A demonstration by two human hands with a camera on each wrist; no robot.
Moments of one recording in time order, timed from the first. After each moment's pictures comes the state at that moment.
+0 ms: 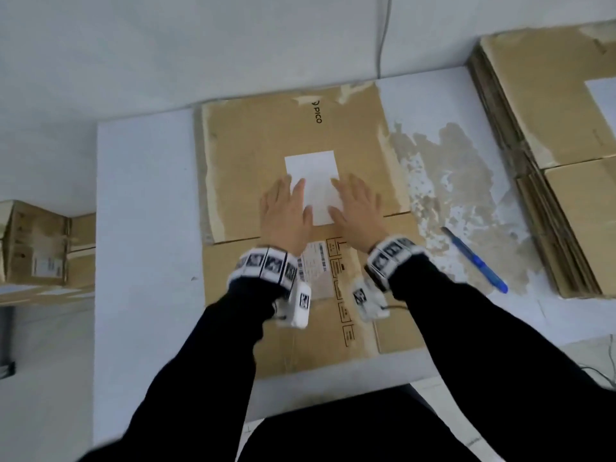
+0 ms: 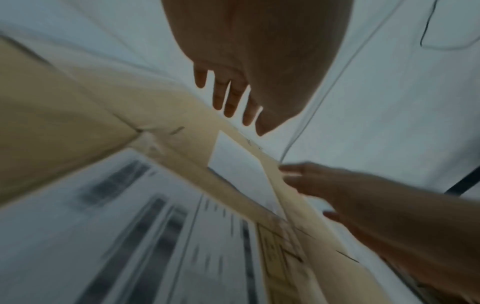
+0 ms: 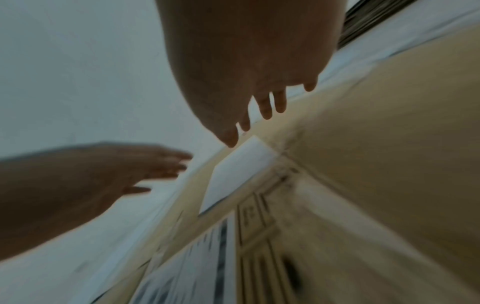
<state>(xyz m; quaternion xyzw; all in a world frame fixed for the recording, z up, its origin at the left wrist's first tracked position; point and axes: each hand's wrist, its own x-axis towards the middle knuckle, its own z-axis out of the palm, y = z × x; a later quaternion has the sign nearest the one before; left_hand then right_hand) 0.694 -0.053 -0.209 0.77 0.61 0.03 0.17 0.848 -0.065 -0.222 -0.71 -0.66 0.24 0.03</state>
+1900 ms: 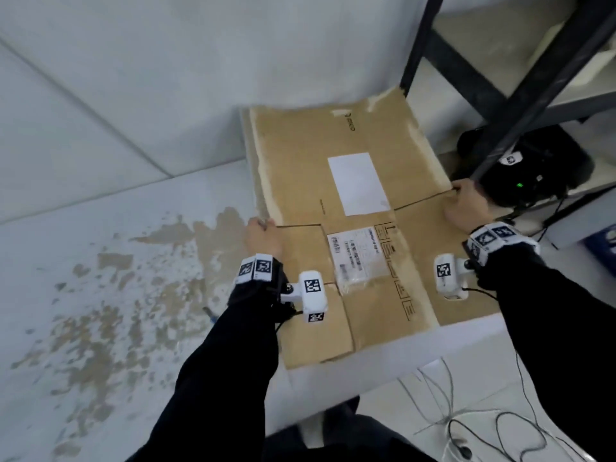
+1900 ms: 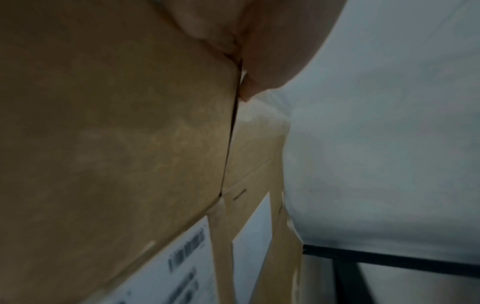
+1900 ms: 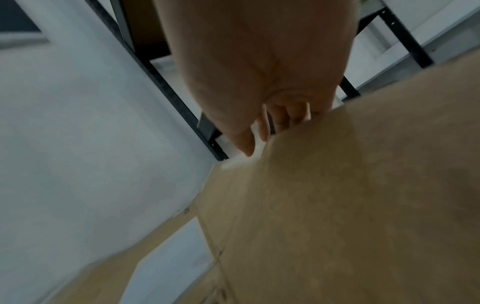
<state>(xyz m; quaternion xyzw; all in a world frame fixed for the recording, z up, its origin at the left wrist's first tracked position) 1.153 -0.054 -0.150 0.47 0.72 0.28 0.42 1.477 -0.124 -0.123 -0.88 -0.38 0.19 0.19</state>
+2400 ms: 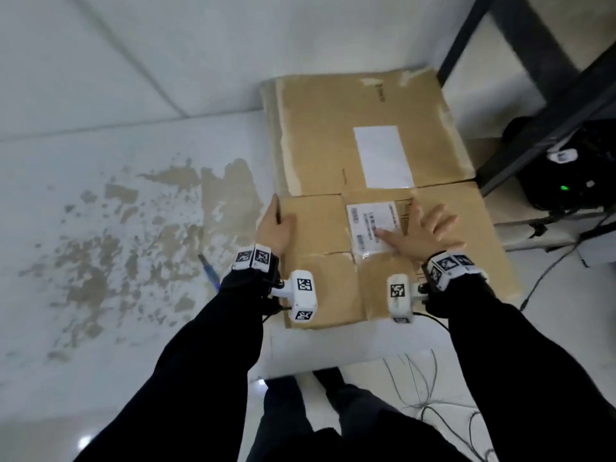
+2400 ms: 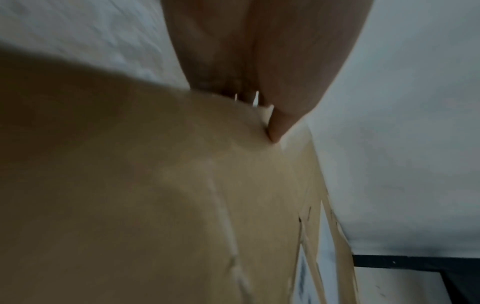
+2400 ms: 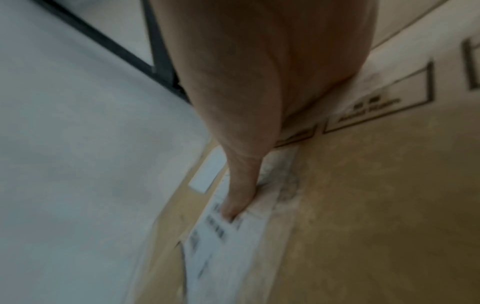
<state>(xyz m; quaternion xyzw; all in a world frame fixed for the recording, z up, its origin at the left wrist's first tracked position) 1.158 -0.098 -0.190 0.50 0.67 0.23 0.50 1.412 -0.139 -0.191 -0.84 -0.44 0.32 -0.06</state>
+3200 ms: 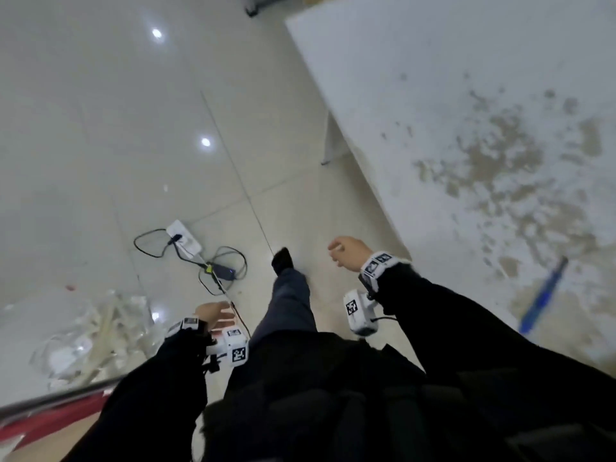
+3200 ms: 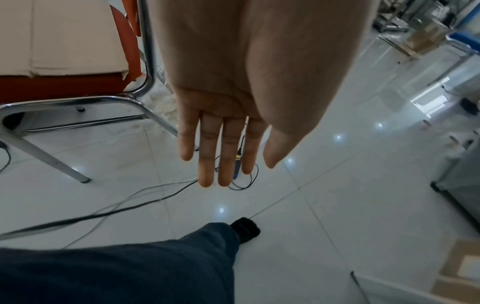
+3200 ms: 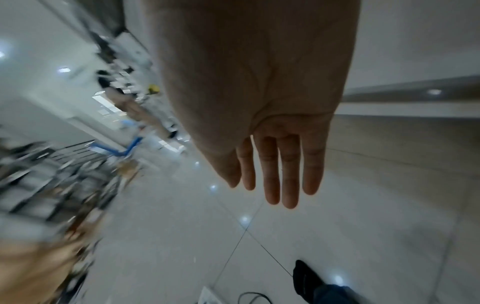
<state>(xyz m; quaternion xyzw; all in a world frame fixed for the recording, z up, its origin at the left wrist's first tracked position) 0.875 -0.667 -0.323 -0.39 0.71 0.35 0.47 0.891 -0.358 -0.301 -0.25 -0.78 0.42 -0.38</state>
